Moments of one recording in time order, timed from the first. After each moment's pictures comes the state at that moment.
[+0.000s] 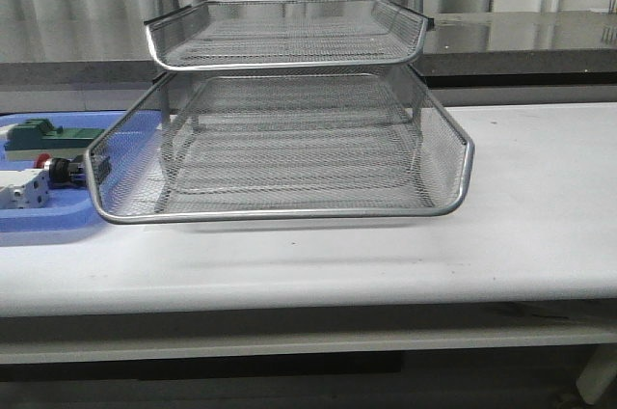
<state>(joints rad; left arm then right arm) -0.04 1.39 -1.15 0.21 0.85 0.33 0.16 0.55 -0.71 -0.17 0.93 0.24</state>
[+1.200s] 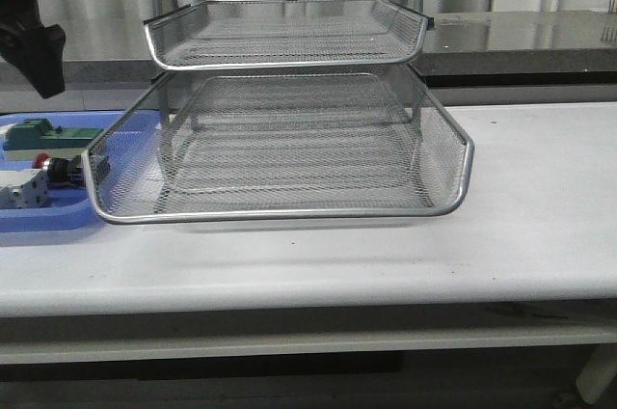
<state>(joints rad) -0.04 1.99 -1.77 0.14 0.95 0.63 0.16 0.55 -0.71 -0.17 0.93 0.24</state>
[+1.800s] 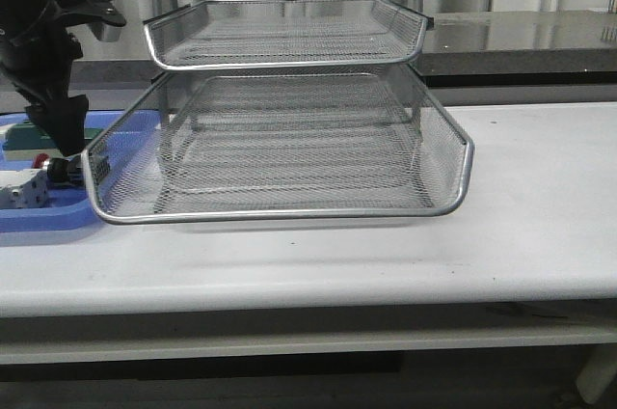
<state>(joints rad) -0.04 2.23 -1.93 0.14 0.99 0.77 0.16 0.55 -0.71 -0.17 0.93 0.24</state>
